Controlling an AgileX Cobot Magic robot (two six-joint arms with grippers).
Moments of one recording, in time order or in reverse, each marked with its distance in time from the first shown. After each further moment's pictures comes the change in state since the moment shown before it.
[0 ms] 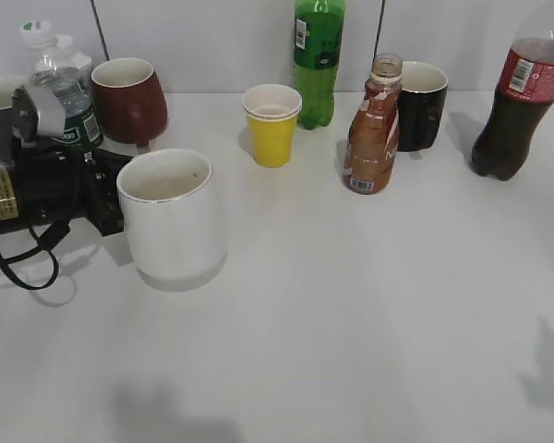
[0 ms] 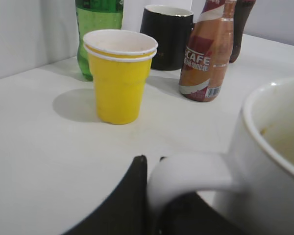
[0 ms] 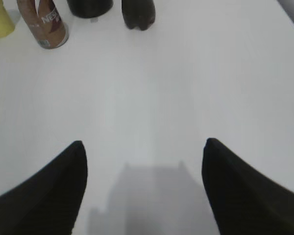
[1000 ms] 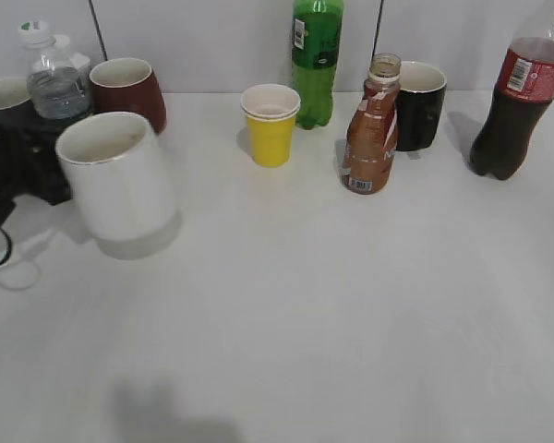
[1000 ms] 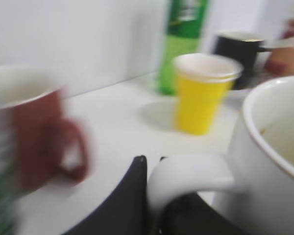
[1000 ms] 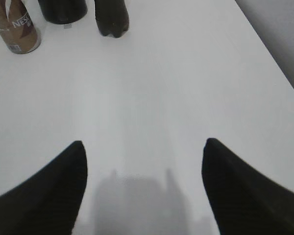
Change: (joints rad) left arm 0.163 -0.060 0.033 -0.056 -0.015 0.020; right arm 0.000 -0.245 0.024 -0.090 0.274 0.026
